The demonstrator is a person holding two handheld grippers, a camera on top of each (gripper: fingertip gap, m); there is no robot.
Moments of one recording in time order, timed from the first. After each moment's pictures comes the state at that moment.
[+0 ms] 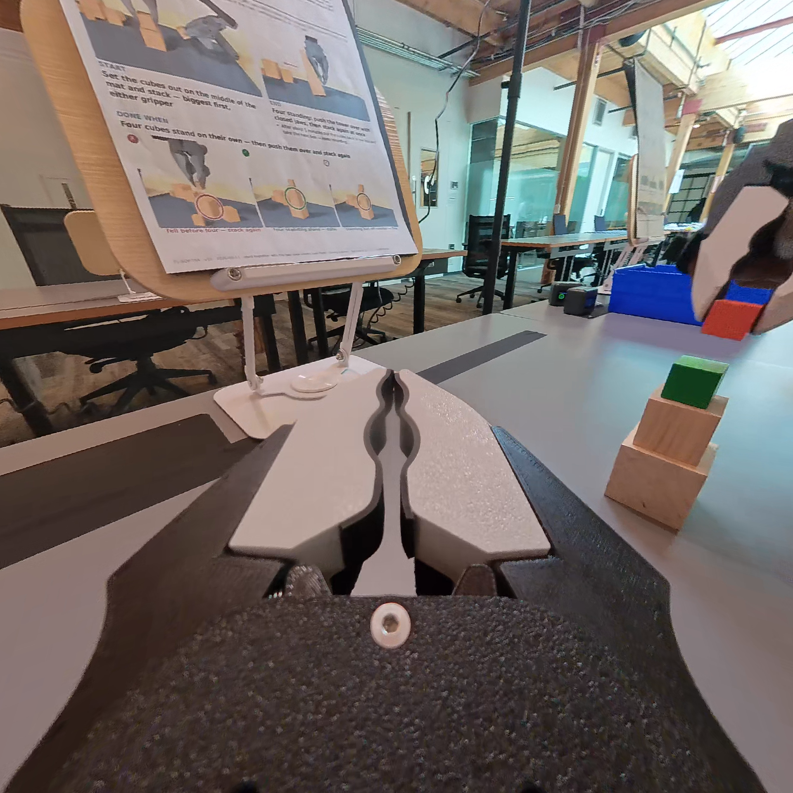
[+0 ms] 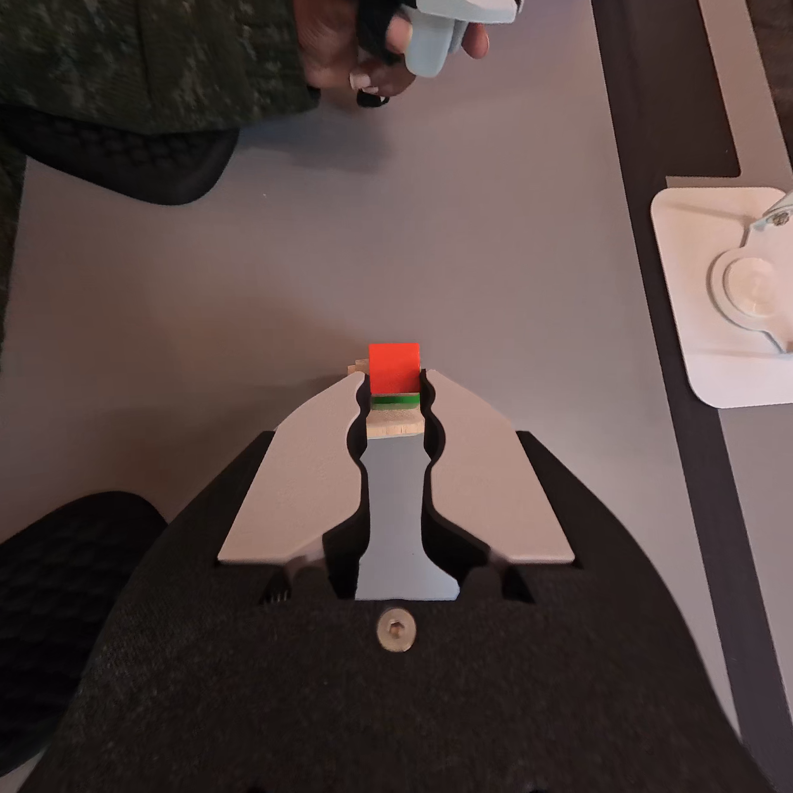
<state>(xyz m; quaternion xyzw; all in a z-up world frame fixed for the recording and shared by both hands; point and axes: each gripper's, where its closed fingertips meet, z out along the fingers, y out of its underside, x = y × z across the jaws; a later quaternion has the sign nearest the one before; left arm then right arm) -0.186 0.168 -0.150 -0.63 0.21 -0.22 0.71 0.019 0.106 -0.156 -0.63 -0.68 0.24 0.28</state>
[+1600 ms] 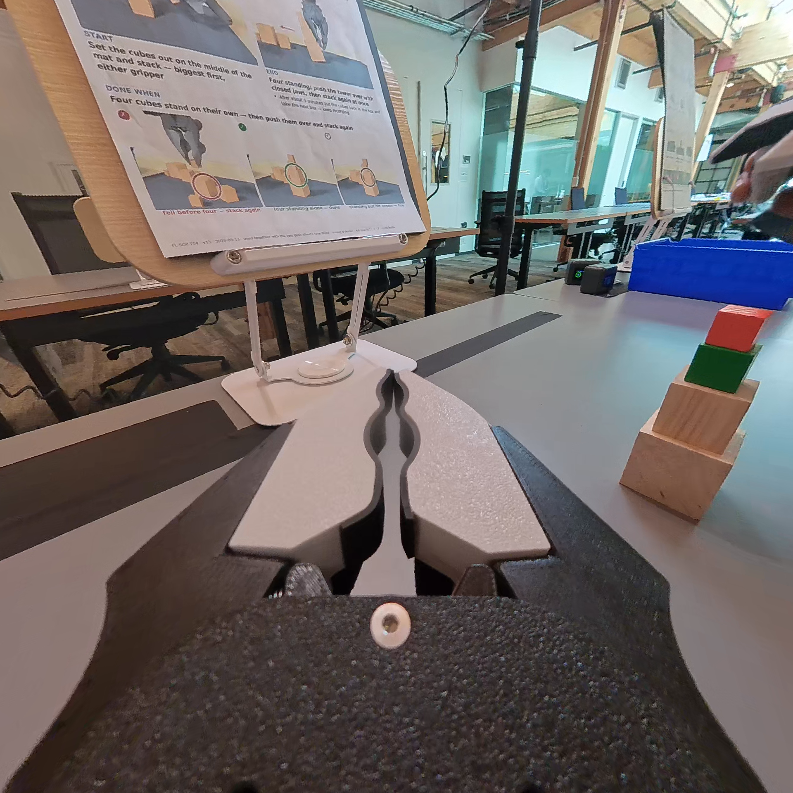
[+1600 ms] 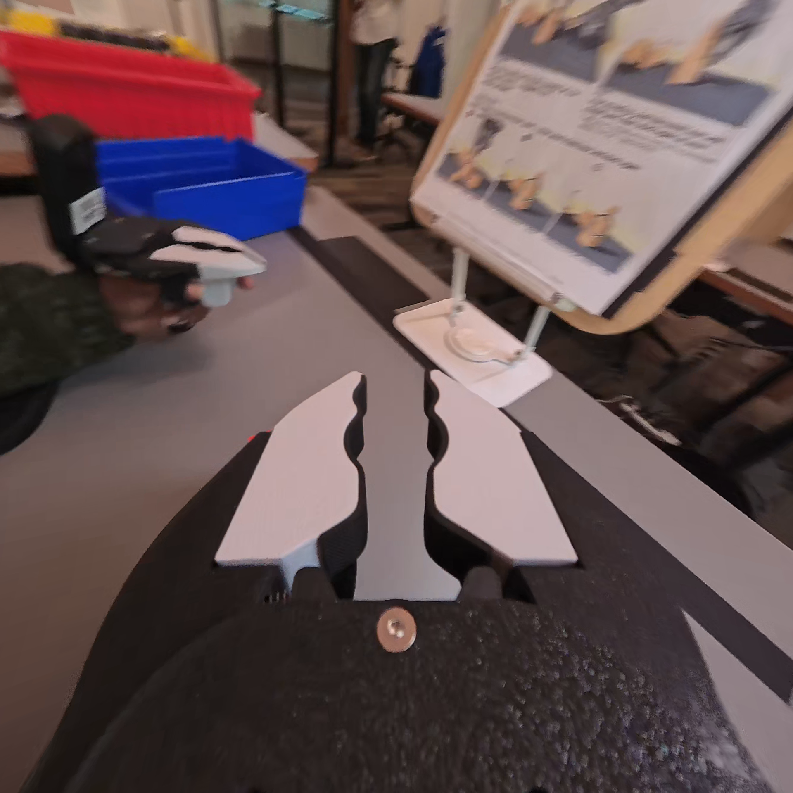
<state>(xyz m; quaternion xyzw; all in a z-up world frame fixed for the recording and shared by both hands) -0.183 0.174 -0.160 -0.65 0.21 -0.20 0.70 0.056 0.158 -0.079 -0.66 -0.43 0.23 0.57</state>
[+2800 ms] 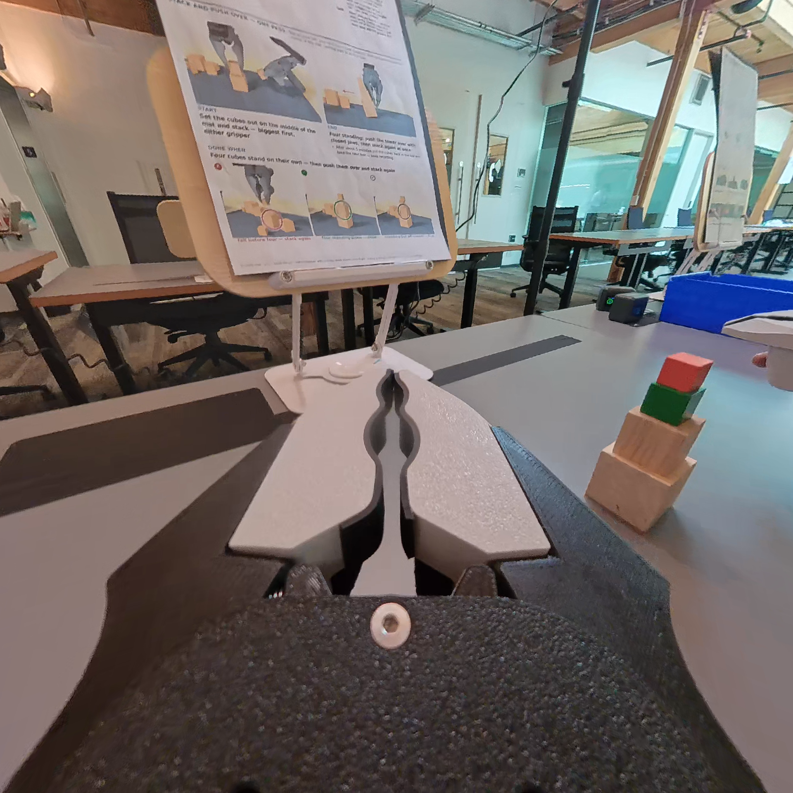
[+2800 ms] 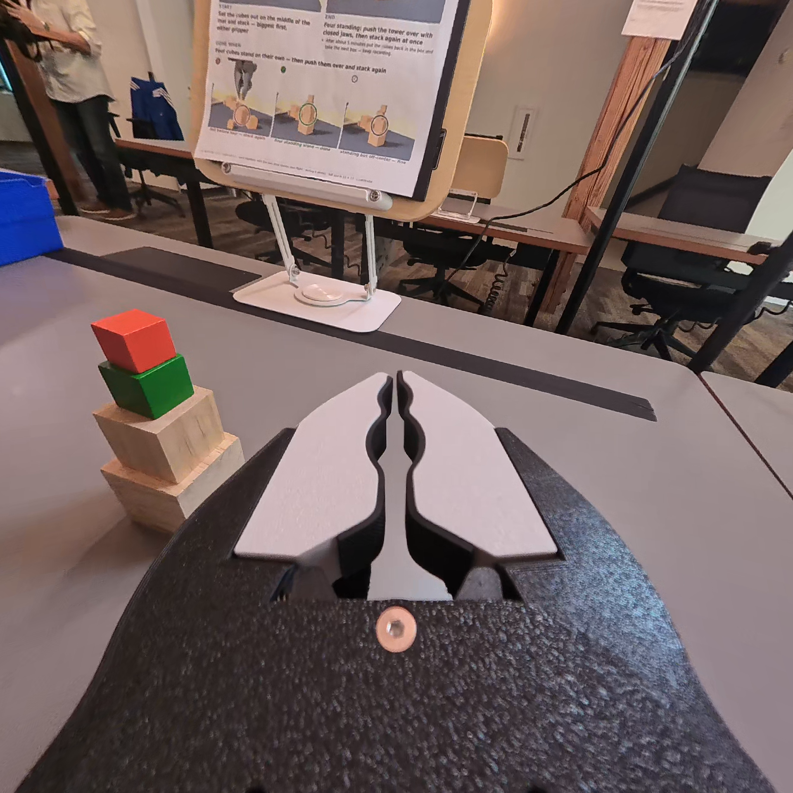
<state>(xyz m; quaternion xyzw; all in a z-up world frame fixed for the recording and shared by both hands) -0.202 0.127 -0.131 -0.66 0.15 -0.17 0.71 0.137 0.147 -0.159 -0.71 -0.19 0.10 0.67</state>
